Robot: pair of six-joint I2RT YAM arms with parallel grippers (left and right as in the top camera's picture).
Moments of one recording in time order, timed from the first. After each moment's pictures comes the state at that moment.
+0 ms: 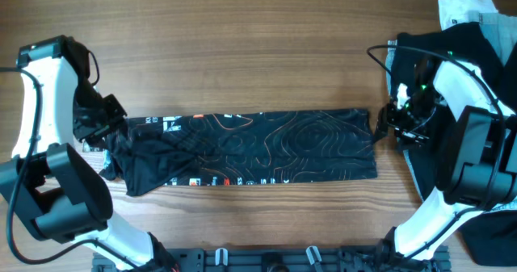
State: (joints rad) left arm 0.29 1.84 1.52 -1.54 0.00 -0.34; right arm -0.22 1.98 1.32 -1.28 -0.18 0.00
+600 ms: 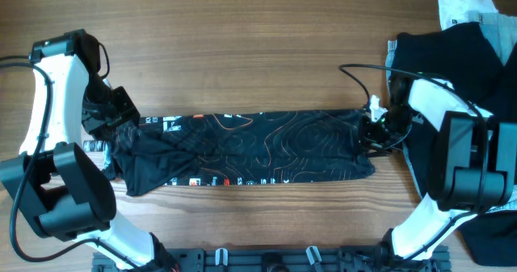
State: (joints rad) left arm 0.24 1.84 1.52 -1.46 0.01 -0.34; right arm -0.10 1.94 1.11 -1.07 -0.33 -0.02
